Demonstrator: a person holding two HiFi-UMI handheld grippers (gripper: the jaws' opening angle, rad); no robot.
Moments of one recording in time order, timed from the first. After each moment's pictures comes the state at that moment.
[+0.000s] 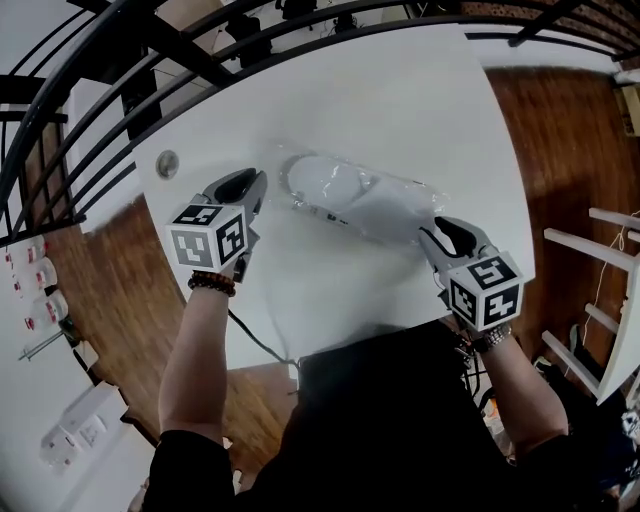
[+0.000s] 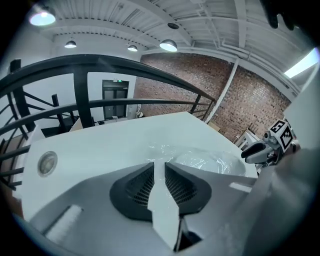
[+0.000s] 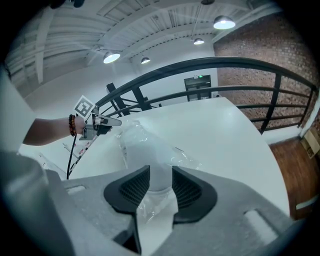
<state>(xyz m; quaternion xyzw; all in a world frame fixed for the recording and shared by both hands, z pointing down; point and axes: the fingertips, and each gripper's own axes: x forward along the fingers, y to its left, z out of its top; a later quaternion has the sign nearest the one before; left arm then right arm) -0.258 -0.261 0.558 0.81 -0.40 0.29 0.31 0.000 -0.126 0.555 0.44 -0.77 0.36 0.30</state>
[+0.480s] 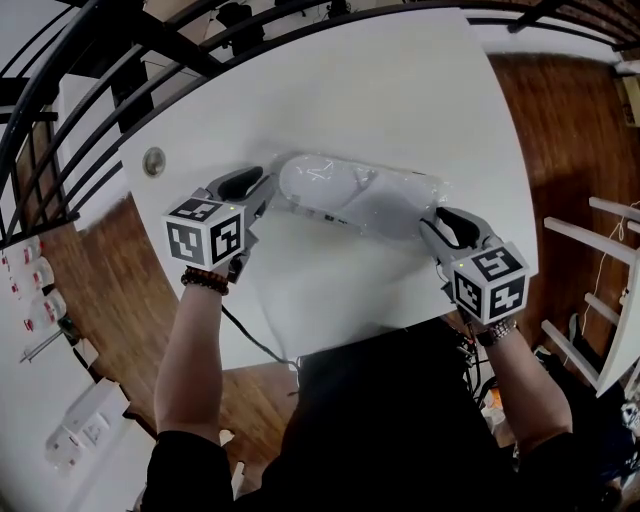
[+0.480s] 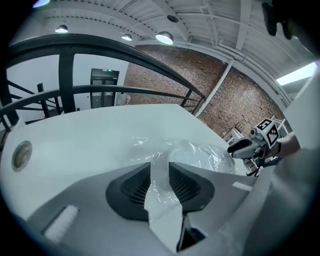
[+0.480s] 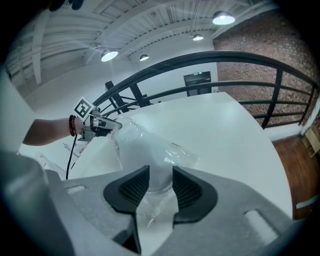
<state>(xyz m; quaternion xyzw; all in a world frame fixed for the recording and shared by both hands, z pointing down) -0.231 -0.244 0.583 0.83 -0.32 0.30 0.35 0.007 -0.130 0.571 0.43 -0.76 0.37 0.31</state>
